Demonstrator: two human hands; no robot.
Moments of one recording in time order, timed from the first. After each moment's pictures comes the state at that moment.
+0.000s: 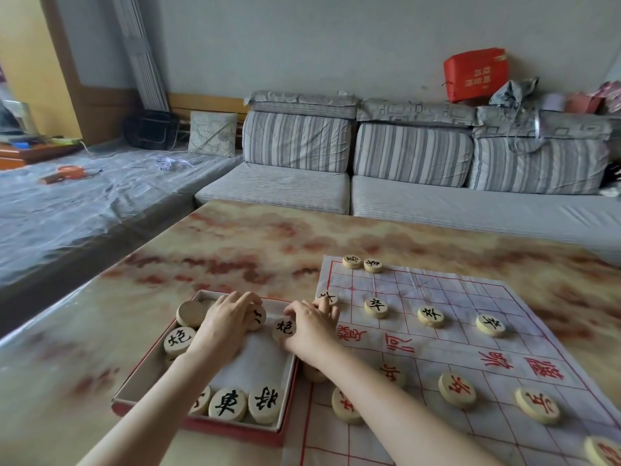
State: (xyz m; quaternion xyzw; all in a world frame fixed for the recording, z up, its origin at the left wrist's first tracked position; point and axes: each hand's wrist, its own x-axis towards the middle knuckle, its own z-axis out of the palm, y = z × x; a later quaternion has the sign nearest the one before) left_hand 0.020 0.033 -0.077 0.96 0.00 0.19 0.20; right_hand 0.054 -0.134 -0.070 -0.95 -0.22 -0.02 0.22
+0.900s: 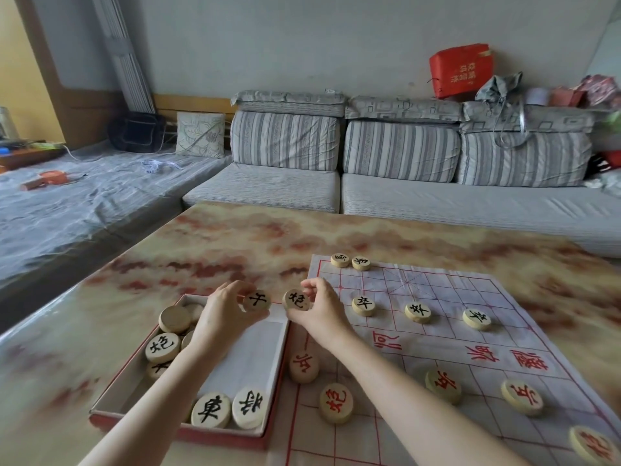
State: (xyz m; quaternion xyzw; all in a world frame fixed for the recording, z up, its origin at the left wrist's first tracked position) left_hand 0.029 0.004 -0.051 0.91 0.06 0.21 0.35; right_hand 0.061 -0.165 -0.047 -0.86 -0.13 -0.03 0.49
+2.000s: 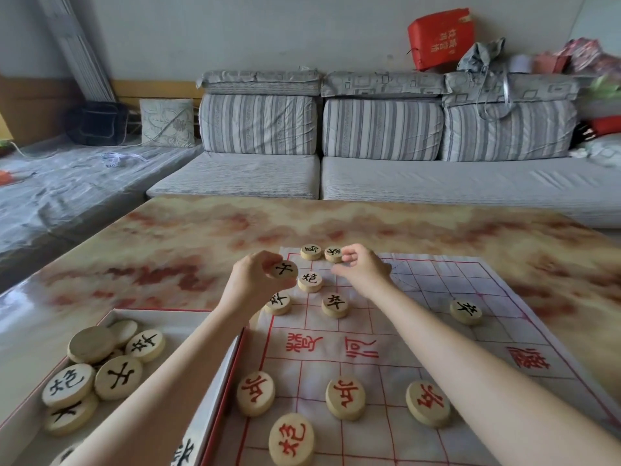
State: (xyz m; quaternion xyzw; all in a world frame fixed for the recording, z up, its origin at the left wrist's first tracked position) left_hand 0.128 -0.082 -0.047 0.90 0.04 0.15 0.42; right_hand 0.179 -0.272 -0.049 -0.90 -0.01 -0.04 0.43
